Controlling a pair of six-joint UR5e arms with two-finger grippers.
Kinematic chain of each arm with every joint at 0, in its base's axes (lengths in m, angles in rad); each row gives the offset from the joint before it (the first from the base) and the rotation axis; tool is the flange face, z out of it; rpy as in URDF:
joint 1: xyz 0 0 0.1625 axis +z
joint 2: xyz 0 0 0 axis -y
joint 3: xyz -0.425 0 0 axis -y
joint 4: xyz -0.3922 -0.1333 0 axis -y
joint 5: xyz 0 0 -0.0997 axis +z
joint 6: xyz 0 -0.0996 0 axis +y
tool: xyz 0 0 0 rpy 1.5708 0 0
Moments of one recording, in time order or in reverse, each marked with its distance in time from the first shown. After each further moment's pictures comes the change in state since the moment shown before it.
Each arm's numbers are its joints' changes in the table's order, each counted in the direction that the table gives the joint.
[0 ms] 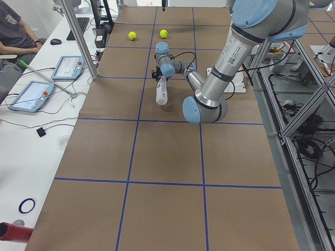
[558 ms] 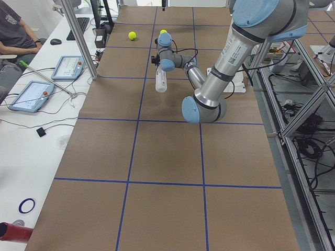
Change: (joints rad) left arm -0.022 0.007 -0.054 -0.295 0.003 0.167; right arm 0.000 0.000 0.005 0.000 -0.002 -0.001
